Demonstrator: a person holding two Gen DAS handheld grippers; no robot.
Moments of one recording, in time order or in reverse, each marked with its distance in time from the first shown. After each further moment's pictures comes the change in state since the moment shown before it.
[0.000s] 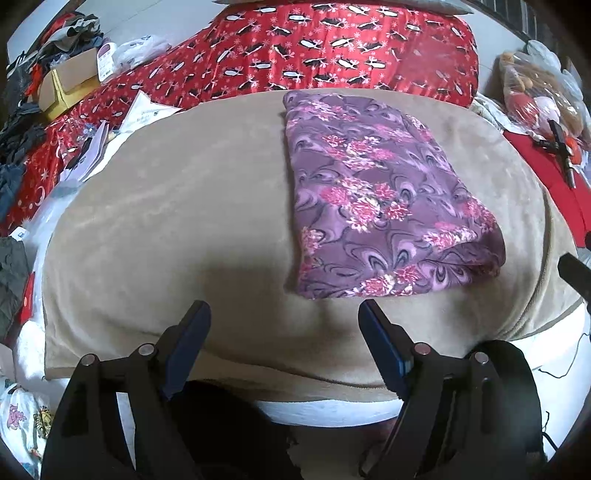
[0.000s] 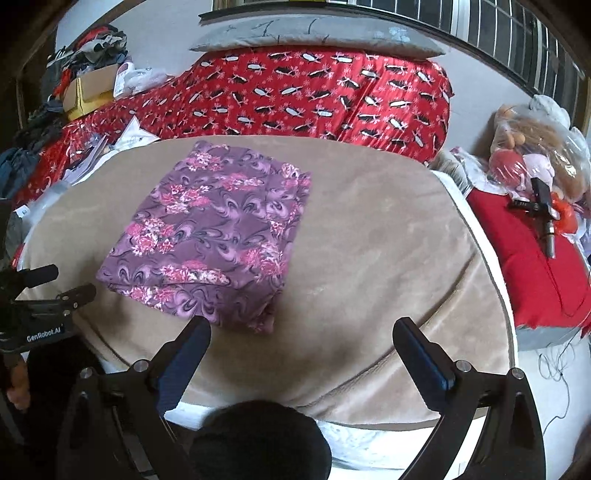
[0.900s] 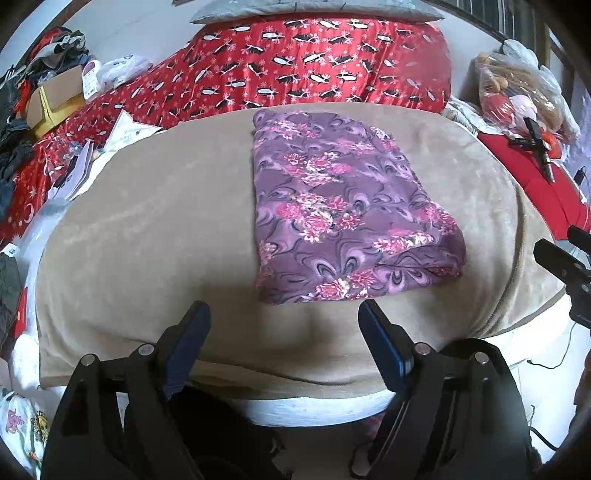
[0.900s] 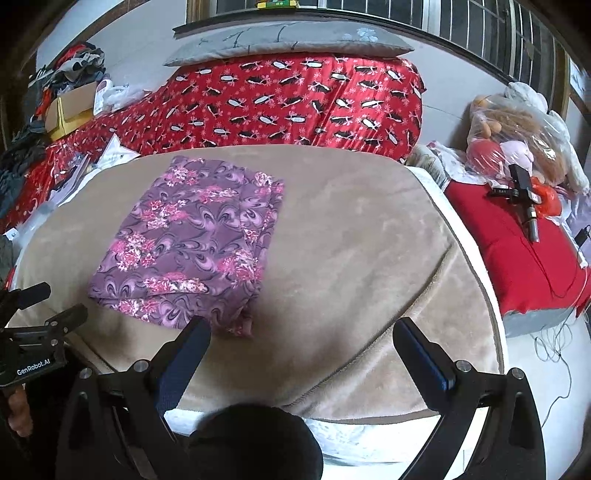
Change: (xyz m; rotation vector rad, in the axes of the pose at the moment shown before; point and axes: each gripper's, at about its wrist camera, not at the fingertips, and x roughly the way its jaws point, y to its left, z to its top) left arm -0.025 -0.026 -0.001 0.028 -0.053 -0.054; right arm -0.012 -0.021 -0.002 0.066 -0.021 -0.041
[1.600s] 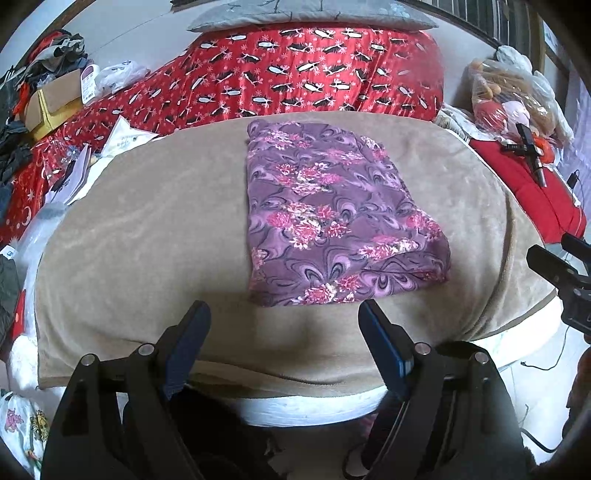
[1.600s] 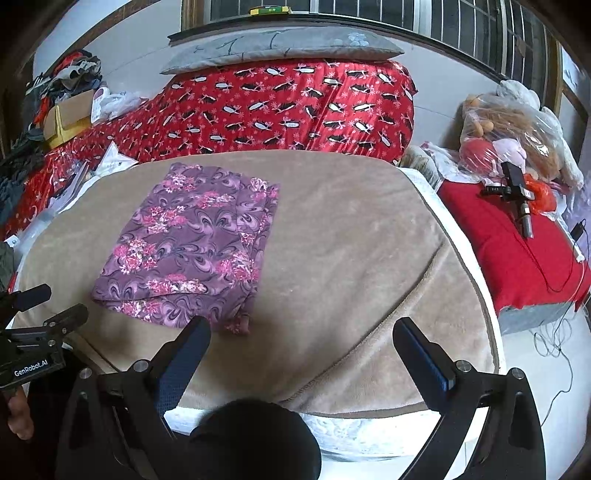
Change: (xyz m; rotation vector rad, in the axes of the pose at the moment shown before) left arm -0.013 -0.007 0.001 -0.009 -0.027 -0.017; right arm -0.012 -0.002 -0.005 0.034 -0.014 -0.014
